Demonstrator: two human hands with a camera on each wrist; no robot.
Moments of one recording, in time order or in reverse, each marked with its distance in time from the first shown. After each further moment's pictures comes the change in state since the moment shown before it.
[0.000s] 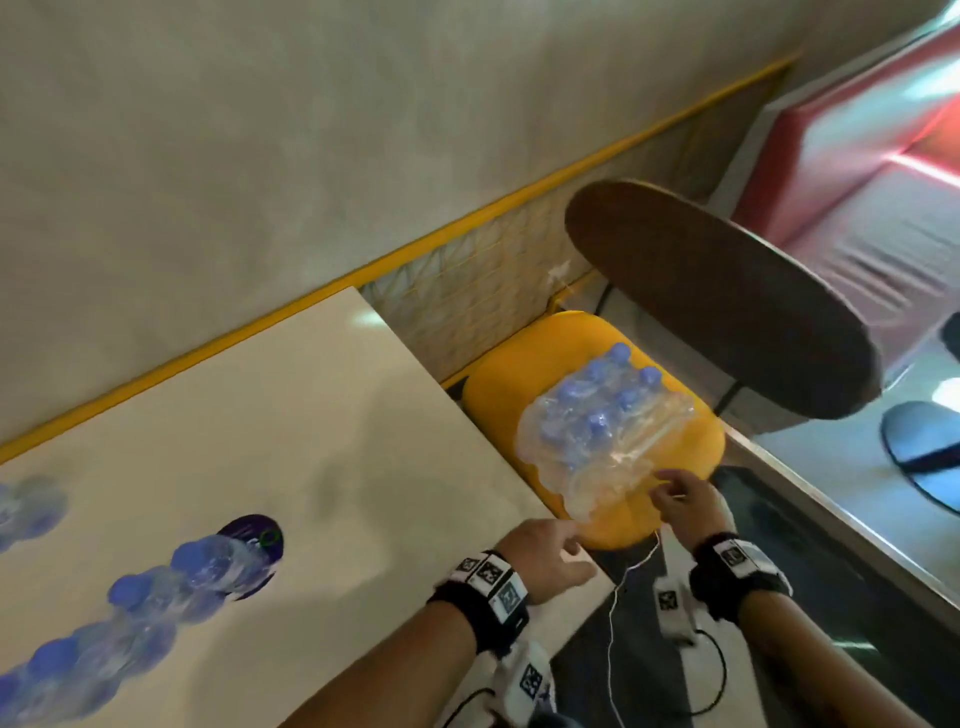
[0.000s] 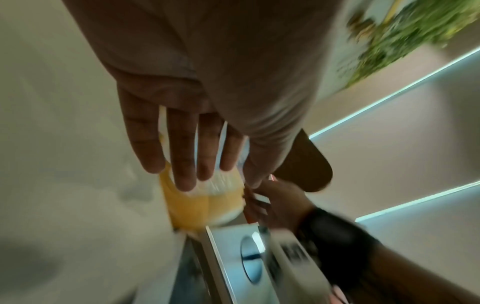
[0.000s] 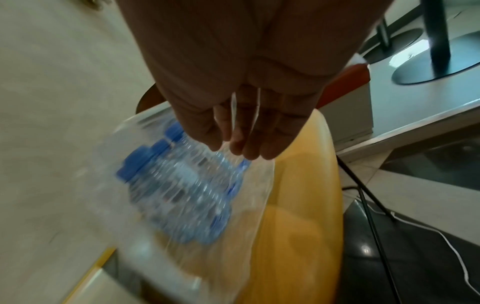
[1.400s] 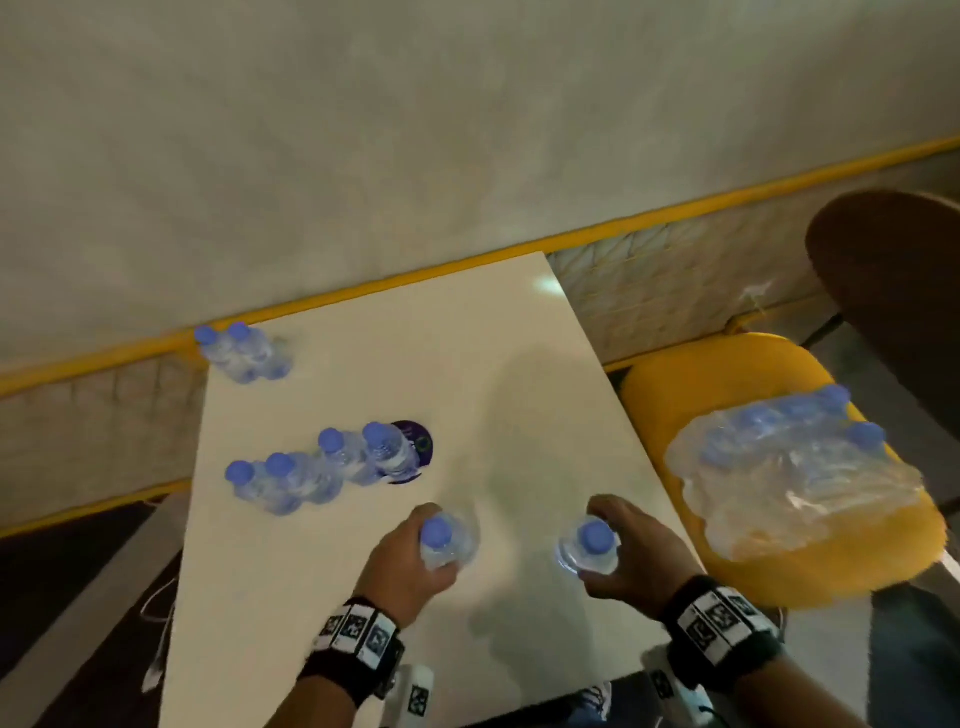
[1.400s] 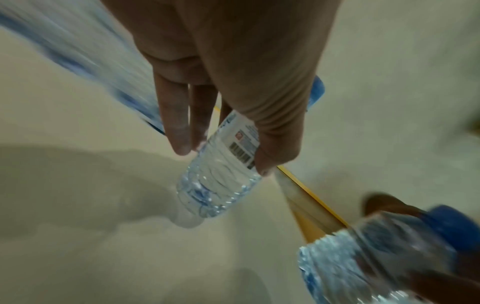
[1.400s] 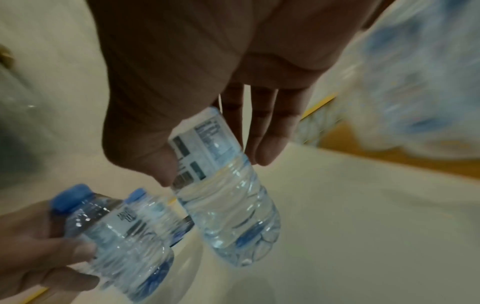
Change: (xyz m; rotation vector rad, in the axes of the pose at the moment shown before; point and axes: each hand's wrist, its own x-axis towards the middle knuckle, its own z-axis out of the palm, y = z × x) left_hand -0.216 -0.187 -0.011 -0.234 0.809 -0.388; right_hand -0.127 -0.134 0.119 -0.434 -0.620 -0.777
